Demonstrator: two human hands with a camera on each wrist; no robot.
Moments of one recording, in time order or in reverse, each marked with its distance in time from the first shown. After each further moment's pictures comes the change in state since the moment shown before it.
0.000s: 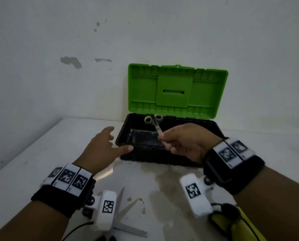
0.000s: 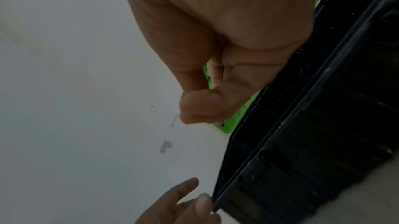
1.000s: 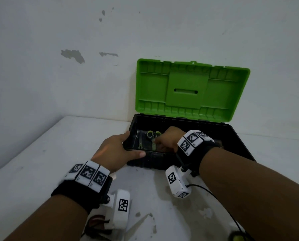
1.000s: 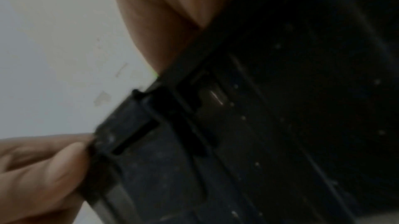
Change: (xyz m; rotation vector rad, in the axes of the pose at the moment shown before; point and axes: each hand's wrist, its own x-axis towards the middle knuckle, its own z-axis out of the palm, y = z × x) left_hand 0.052 -0.027 0.020 0.084 -0.115 -0.002; right_hand 0.142 0.020 0.025 -0.614 0.098 0.052
